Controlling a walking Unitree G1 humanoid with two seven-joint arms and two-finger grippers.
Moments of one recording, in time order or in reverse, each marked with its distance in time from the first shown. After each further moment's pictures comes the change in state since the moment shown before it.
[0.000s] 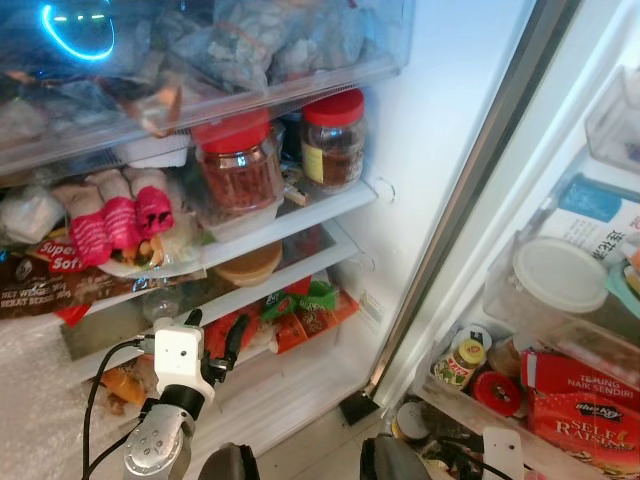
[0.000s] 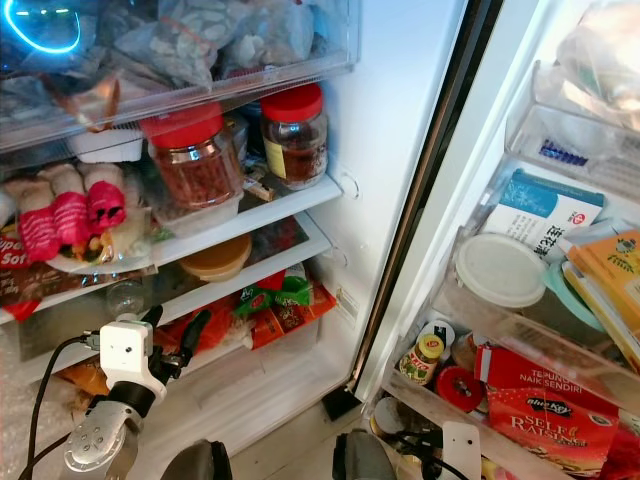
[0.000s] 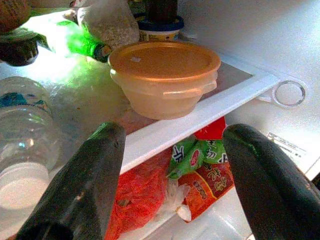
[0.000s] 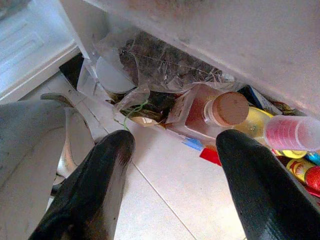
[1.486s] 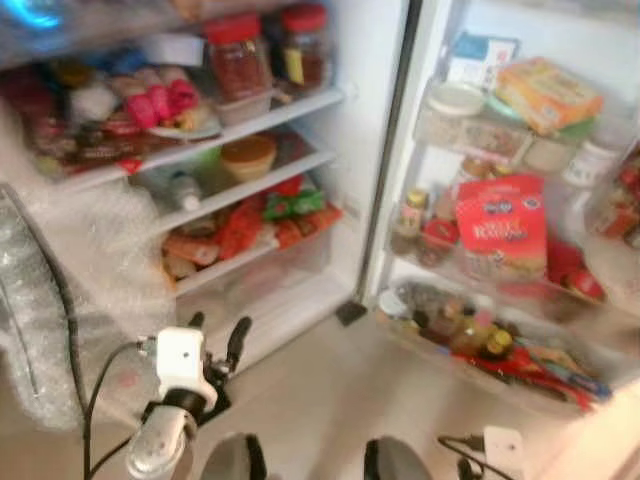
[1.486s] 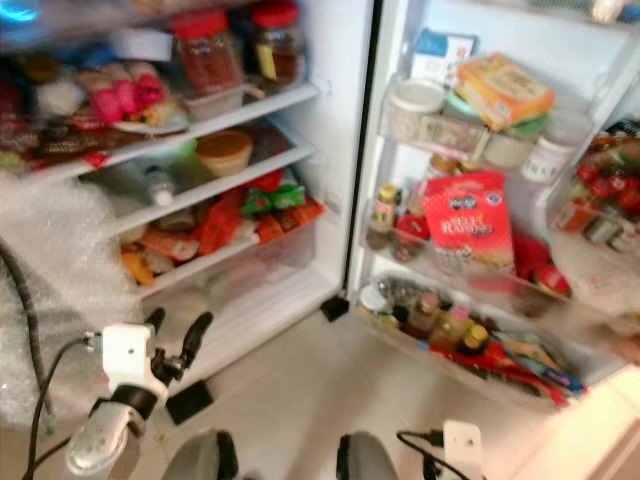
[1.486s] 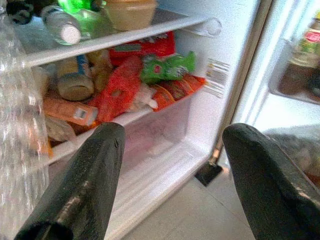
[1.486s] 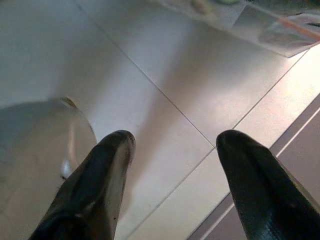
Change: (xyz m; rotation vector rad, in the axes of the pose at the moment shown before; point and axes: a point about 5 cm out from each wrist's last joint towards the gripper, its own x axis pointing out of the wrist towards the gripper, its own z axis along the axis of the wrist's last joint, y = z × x) left arm -0.002 -0.003 -0.002 -0.012 0.016 -0.002; right arm 0.001 0.000 0.003 0.004 -0.004 -0.002
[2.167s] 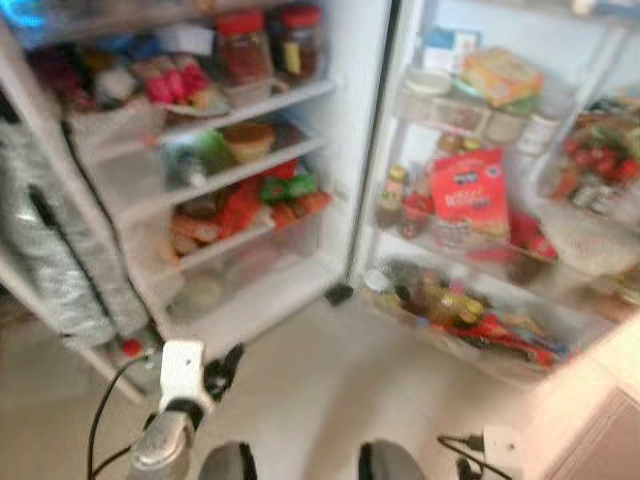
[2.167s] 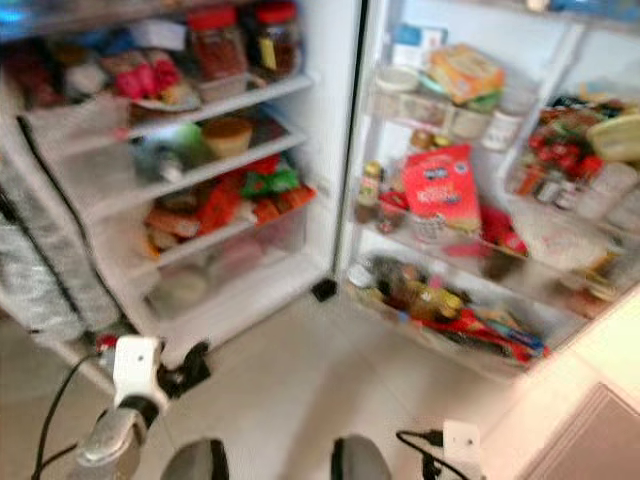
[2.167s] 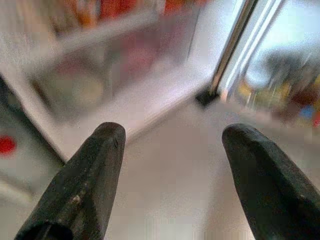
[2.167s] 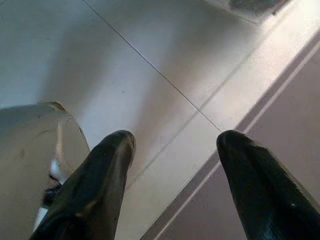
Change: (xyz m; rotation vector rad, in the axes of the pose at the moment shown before) left arm 0.006 0.020 -0.061 -0.048 0.308 0.070; right arm -0.001 -0.001 -0.002 0.001 0.007 -0.003
